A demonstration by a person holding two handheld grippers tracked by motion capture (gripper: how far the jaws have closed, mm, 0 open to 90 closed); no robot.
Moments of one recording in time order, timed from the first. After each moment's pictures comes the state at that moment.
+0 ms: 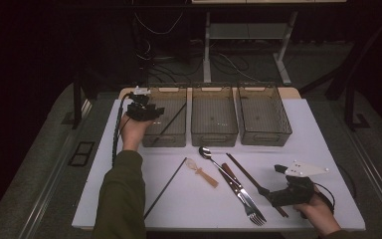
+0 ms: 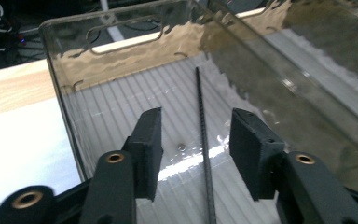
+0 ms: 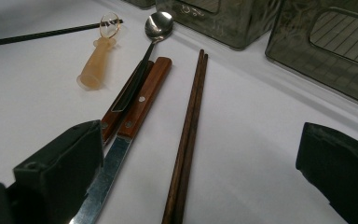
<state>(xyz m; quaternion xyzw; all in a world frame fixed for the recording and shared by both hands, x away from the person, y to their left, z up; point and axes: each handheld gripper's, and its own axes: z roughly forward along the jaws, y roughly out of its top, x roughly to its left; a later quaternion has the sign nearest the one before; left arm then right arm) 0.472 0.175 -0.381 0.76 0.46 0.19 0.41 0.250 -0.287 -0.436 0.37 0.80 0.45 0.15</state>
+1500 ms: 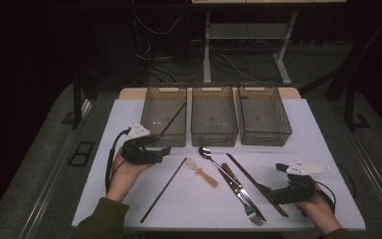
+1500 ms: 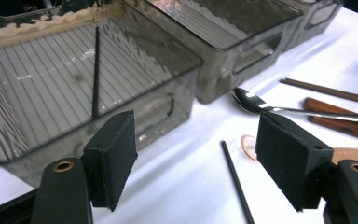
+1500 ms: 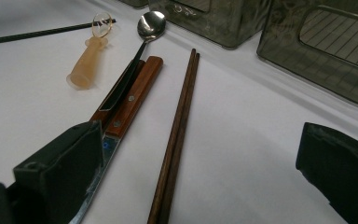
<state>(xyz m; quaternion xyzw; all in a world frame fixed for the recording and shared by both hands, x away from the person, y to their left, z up) 0.327 0.165 -0.386 0.80 0.38 0.16 0.44 0.255 -0.292 -0.439 0.37 0.80 0.45 0.15</state>
